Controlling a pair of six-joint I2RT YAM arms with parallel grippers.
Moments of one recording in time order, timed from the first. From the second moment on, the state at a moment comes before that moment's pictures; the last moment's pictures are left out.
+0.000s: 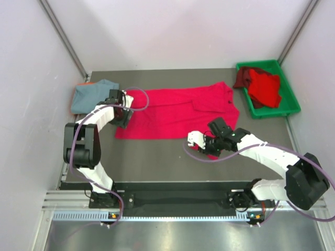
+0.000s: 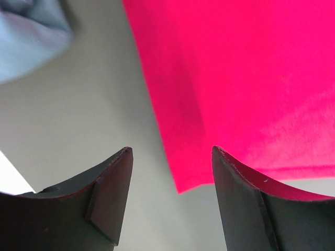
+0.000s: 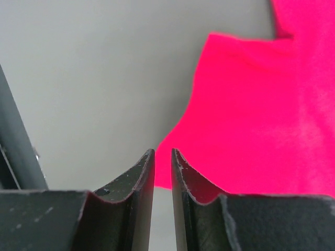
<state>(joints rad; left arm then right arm) -0.08 1.73 1.14 -0.54 -0.12 0.31 0.65 1.26 0.76 -0.57 -0.30 -0.76</state>
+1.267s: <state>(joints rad) -0.03 1.78 1.21 -0.53 -0.12 0.26 0.65 1.30 0.63 -0.55 -0.17 -0.85</state>
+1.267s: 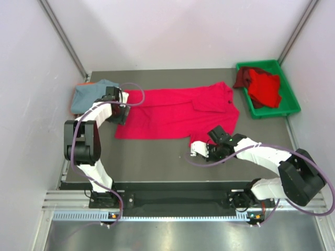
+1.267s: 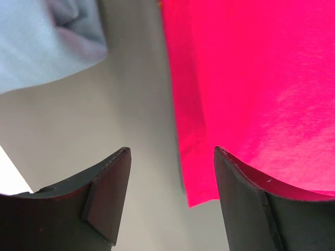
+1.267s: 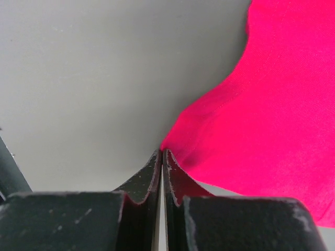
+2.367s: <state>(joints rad) 0.15 1.90 1.30 -0.87 0.18 0.13 0.60 1.29 0.68 -0.56 -0.12 -0.81</state>
